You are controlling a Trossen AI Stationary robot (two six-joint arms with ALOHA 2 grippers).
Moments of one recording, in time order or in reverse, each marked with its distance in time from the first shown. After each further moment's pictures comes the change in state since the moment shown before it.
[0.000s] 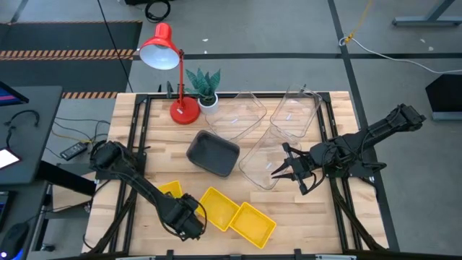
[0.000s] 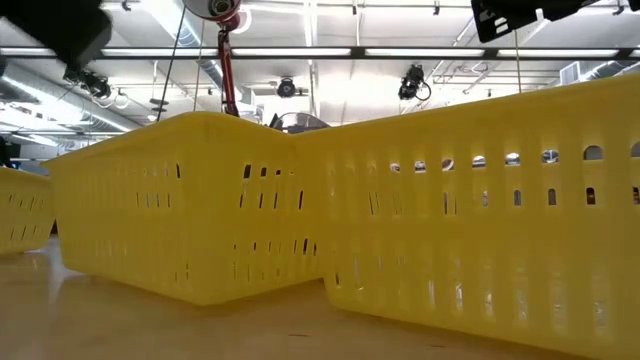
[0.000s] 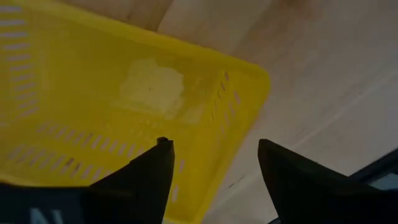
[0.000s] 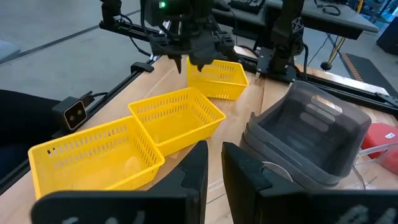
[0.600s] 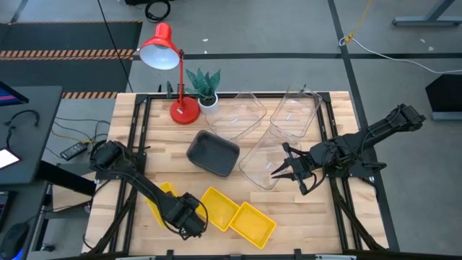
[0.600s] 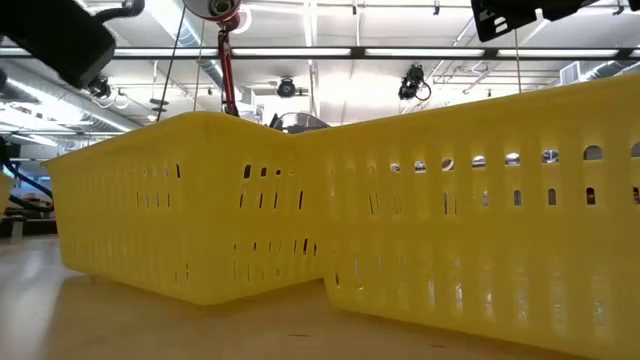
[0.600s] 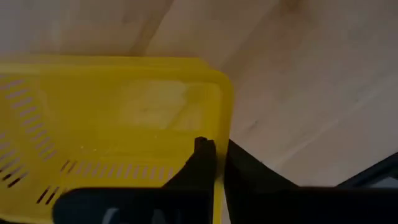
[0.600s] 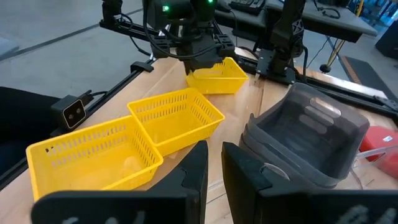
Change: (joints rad) left arm 0.015 0.000 -0.014 0.024 0.018 0.007; right arm 0.000 0.000 0.000 0.002 0.000 -0.018
